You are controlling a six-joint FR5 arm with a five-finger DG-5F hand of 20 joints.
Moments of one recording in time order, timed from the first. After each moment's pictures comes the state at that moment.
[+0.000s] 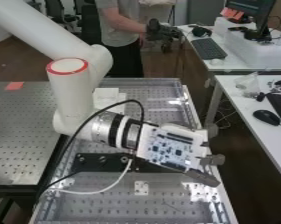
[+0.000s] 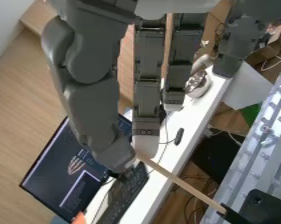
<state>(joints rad) 1.35 -2.28 -1.41 -2.65 -1.52 0.15</state>
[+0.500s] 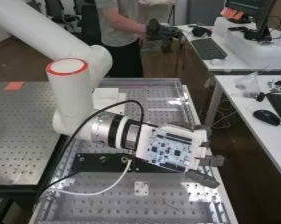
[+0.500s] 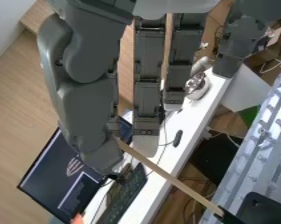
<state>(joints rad) 1.35 -2.27 -1.42 -2.64 -1.51 0.15</state>
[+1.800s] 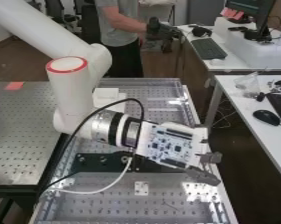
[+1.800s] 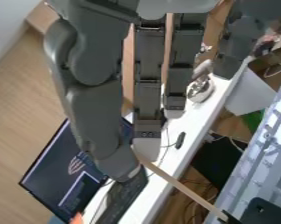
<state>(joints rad) 1.35 -2.27 -1.42 -2.63 -1.51 0.12</state>
